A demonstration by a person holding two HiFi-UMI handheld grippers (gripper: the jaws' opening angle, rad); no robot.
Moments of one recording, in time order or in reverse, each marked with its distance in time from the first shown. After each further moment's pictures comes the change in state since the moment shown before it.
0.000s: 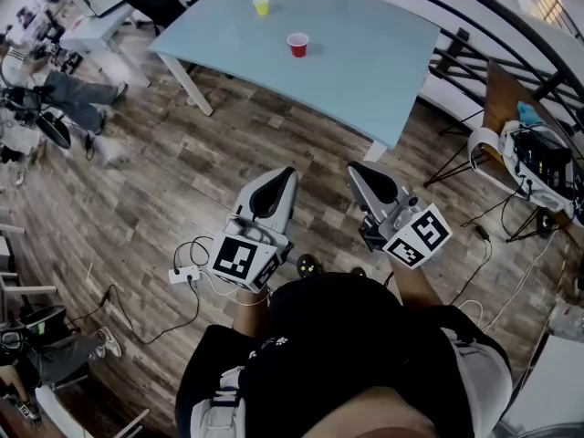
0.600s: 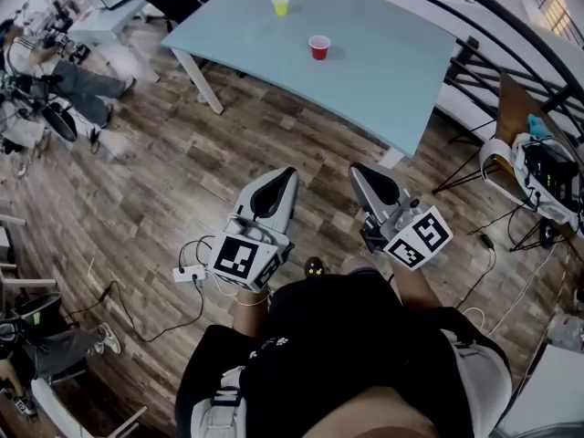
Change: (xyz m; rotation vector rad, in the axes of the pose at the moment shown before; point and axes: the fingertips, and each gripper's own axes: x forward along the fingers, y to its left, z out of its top) left arm -0.023 0.048 0.002 0.000 0.003 0.034; right arm 0.044 0.012 -0.020 0.017 0.005 0.002
